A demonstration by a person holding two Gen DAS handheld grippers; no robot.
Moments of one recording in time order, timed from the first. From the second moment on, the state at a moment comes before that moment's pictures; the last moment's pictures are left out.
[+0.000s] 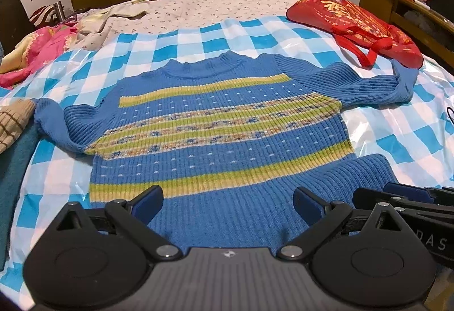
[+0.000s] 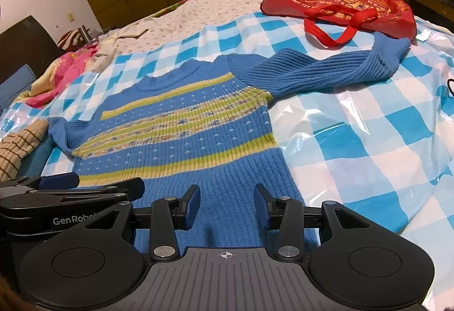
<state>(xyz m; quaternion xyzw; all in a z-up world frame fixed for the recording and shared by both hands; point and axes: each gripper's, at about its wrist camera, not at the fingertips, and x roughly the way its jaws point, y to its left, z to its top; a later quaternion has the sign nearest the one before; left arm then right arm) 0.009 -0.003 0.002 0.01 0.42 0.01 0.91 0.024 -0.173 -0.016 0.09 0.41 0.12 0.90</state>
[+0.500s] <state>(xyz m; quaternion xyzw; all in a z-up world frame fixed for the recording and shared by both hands) 0.070 -0.046 -0.007 -0.02 0.43 -0.04 0.90 0.103 -0.250 -0.013 0.08 0.38 0.01 0.92</state>
